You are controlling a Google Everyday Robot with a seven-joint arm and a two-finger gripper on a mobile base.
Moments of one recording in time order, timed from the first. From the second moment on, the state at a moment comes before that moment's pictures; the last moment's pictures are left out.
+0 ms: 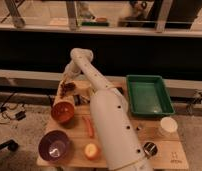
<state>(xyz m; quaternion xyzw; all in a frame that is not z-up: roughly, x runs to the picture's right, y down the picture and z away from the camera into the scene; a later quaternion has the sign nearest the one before) -0.220 -0.070 0.954 -0.15 -0.35 -0.29 0.88</state>
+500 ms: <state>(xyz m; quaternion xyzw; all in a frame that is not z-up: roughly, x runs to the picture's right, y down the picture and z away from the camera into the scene) -0.209 -0.107 0.889 -0.10 -0.35 -0.30 0.88</state>
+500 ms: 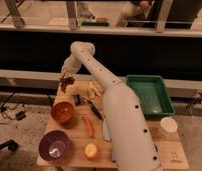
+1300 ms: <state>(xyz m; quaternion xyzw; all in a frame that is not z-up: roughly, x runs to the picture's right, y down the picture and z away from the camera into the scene) -0.206 -0.092 0.768 -0.05 -0.35 -0.34 0.87</state>
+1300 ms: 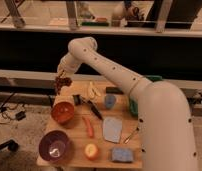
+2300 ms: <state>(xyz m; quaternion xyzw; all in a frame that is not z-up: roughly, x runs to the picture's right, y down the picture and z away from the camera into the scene) -0.213 -0.045 0.684 -0.05 -0.37 -0.37 0.85</state>
